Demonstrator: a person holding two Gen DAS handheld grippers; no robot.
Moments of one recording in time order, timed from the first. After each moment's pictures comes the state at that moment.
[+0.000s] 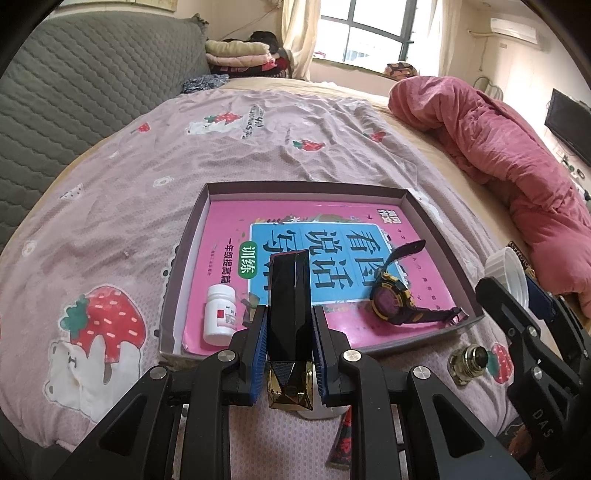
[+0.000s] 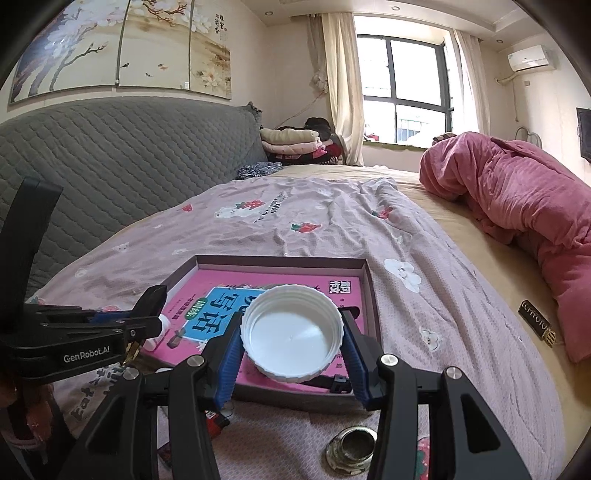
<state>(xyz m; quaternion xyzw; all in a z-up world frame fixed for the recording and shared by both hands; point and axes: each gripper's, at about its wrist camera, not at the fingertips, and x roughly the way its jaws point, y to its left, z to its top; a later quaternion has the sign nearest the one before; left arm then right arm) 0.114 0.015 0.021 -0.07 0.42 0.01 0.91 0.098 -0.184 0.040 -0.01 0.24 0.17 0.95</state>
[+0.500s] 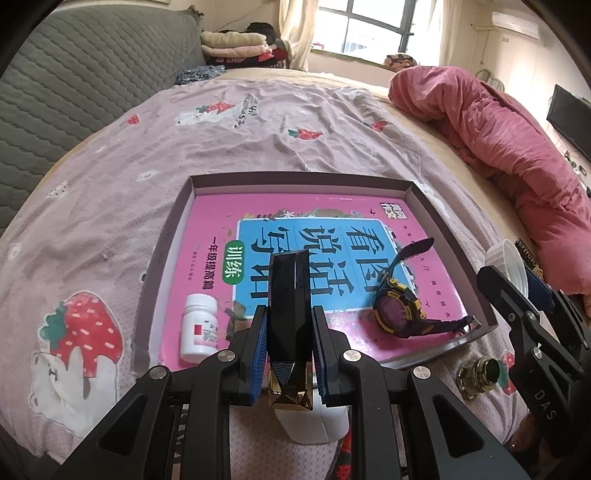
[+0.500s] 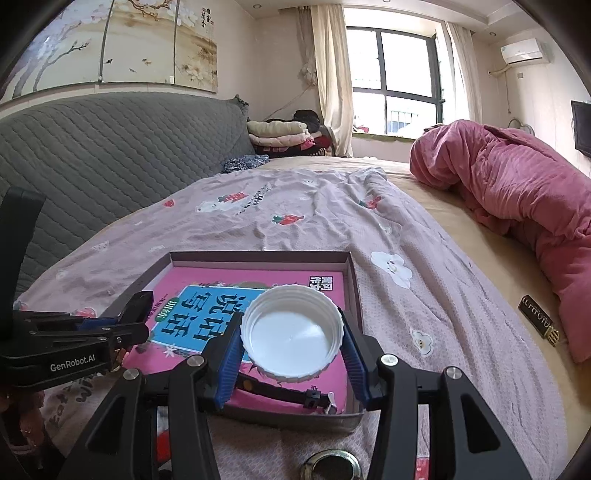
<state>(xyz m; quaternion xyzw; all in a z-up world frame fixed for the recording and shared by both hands) 0.144 0.007 0.001 -0.07 0.43 0.01 0.90 0.129 -0.193 0.023 -0.01 0.26 0.15 0.95</state>
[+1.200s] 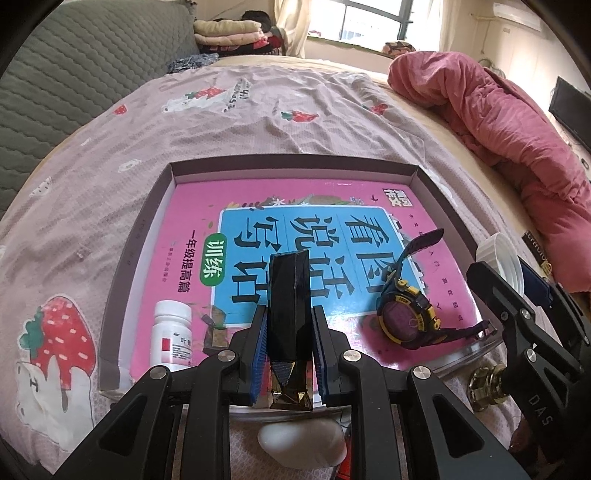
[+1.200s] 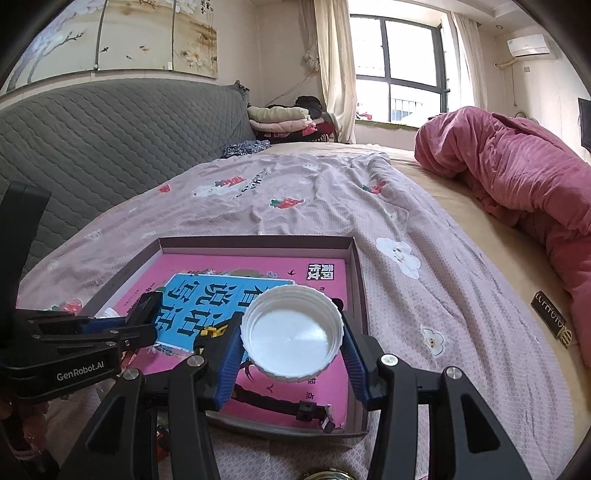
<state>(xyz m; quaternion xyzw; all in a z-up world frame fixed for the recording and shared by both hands) 0.169 -0.003 -0.020 -0.06 0.46 0.00 0.89 0.154 -0.190 0.004 -0.02 0.29 0.16 0.94</state>
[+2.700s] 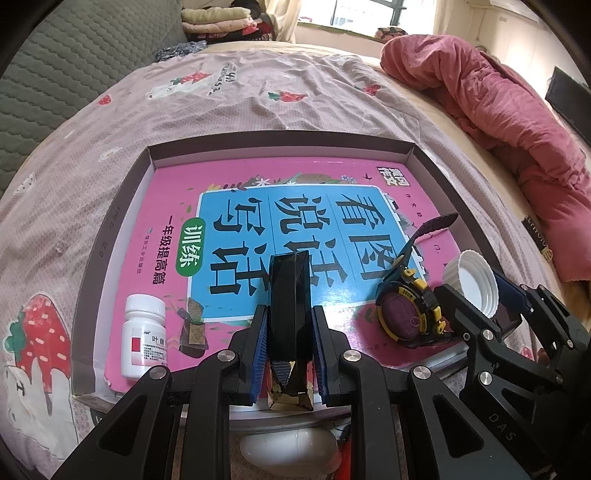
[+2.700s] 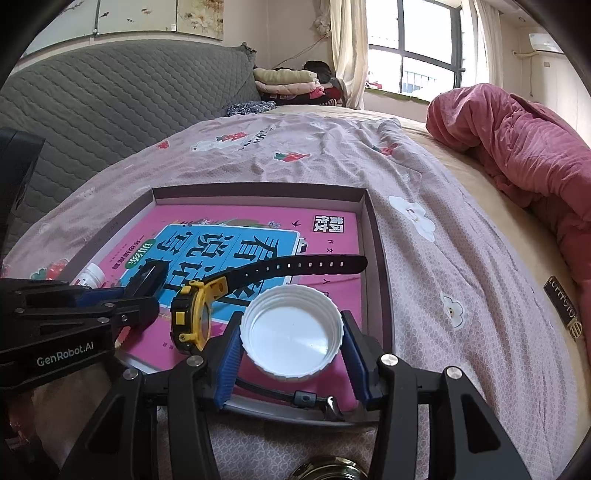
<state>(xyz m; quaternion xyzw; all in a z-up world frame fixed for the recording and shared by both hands) 0.179 -0.012 -0.036 -0.06 0.48 -0.02 0.87 0.167 -0.178 -0.025 -0.05 0.35 0.16 0.92</state>
